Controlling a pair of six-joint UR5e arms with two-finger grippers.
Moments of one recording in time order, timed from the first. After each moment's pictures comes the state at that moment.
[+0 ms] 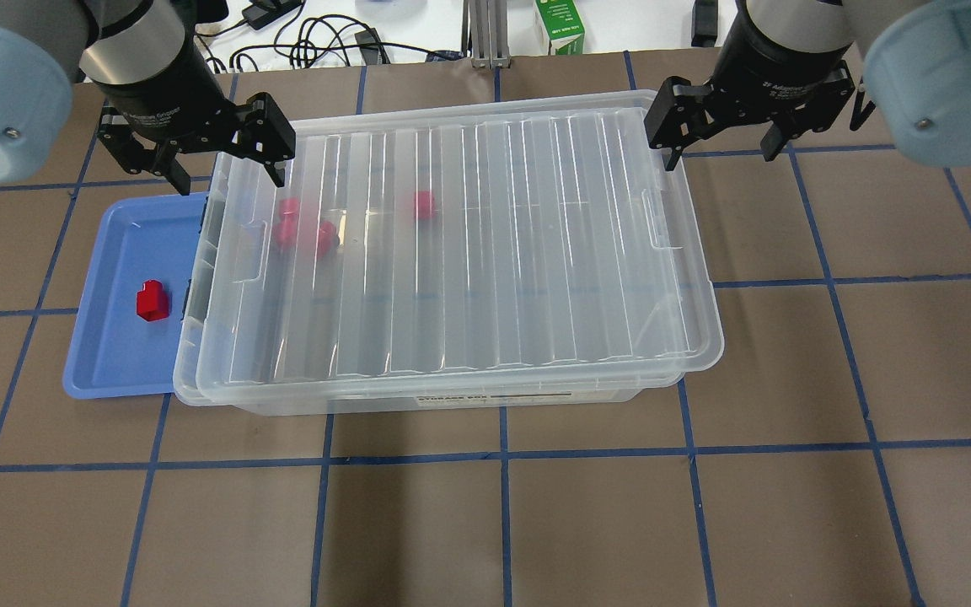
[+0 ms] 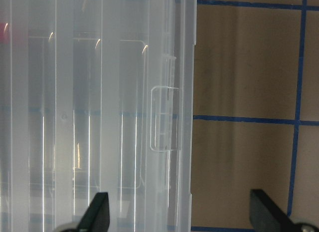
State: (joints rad) left arm -1.58 -1.62 -1.53 -1.52 1.61 -0.08; right arm 1.63 -1.57 1.55 -1.67 -1.57 -0.01
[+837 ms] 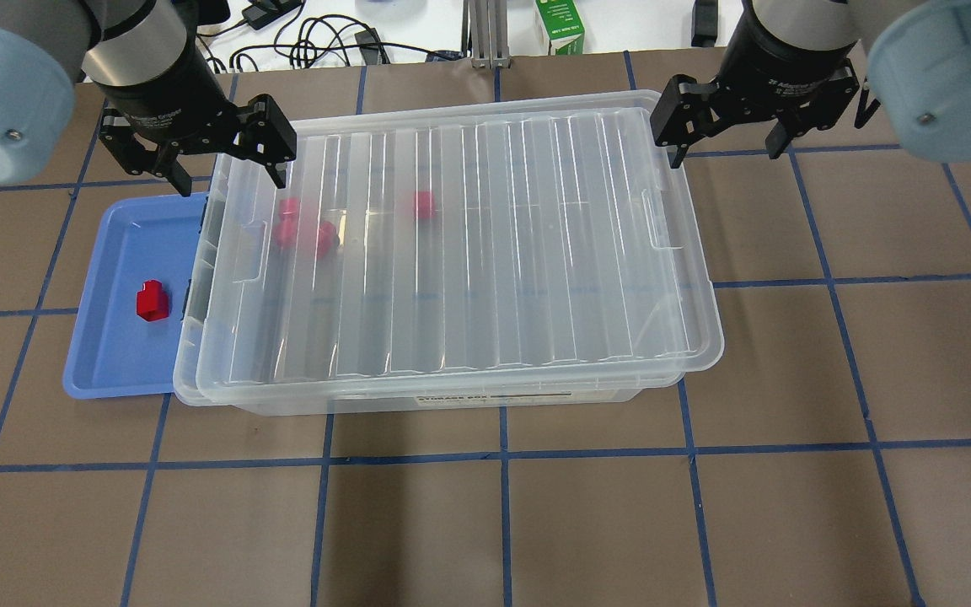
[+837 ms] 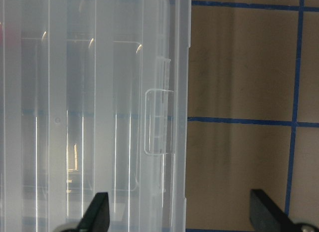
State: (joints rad) left arm -1.58 -1.61 -1.53 -1.52 1.61 -0.08; right arm 1.61 -1.56 1.55 -1.67 -1.57 -0.02
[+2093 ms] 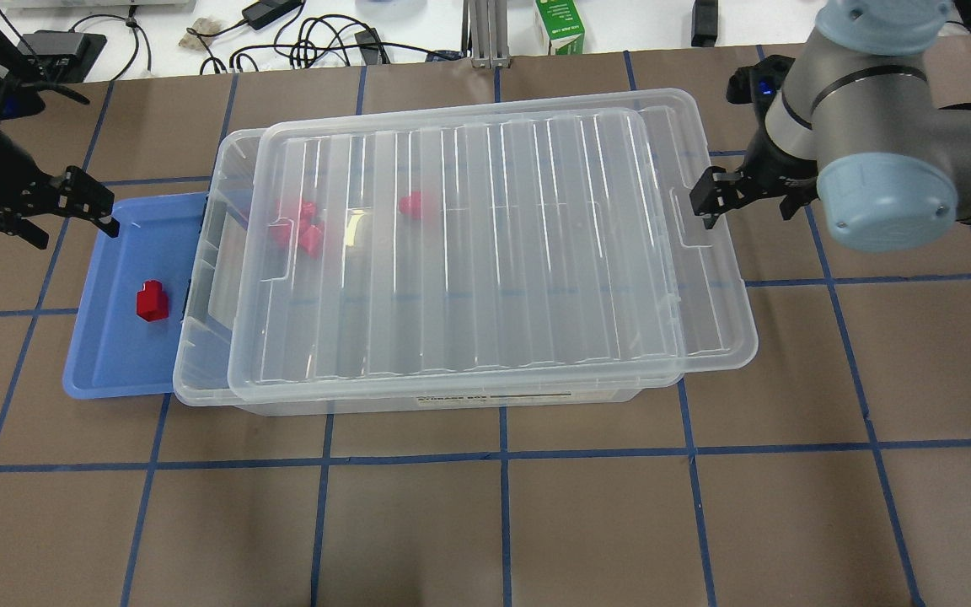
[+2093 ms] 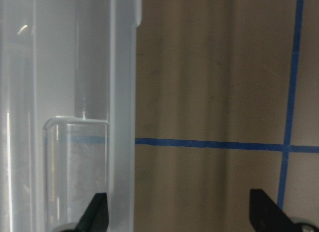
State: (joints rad) left arm -1.08 -1.79 -1.70 -1.24 1.53 0.40; right arm 1.43 -1.44 1.83 -2.05 -1.59 -0.21
